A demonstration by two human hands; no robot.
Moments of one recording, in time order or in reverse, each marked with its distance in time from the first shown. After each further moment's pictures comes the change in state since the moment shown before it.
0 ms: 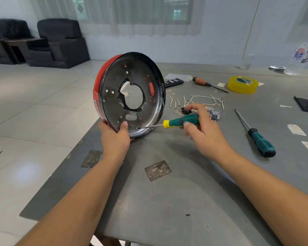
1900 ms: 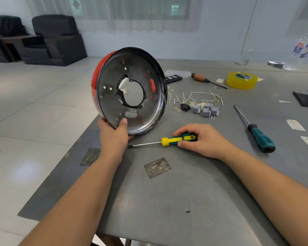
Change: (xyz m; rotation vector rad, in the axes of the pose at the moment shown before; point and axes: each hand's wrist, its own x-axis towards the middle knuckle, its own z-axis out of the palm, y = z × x) left_hand 0.004 -0.003 0.000 -0.092 -0.039 -0.043; right_hand -0.003 0.021 -0.011 -0.134 -0.361 -0.051
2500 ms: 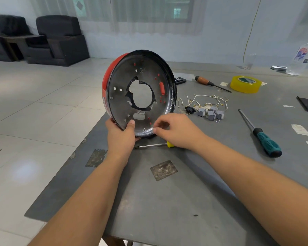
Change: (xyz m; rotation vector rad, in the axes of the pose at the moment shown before) left_hand -0.002 0.001 0.001 0.044 -0.023 0.003; right_hand 0.064 -0.060 0.038 -0.166 0.036 0.012
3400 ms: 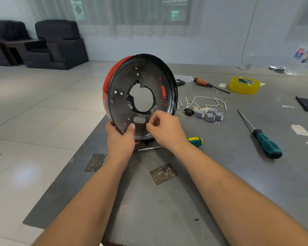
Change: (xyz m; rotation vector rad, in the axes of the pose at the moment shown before) left_hand -0.002 0.001 0.000 0.056 0.006 0.023; right_hand 0.018 -0.023 0.031 0.210 0.271 0.206
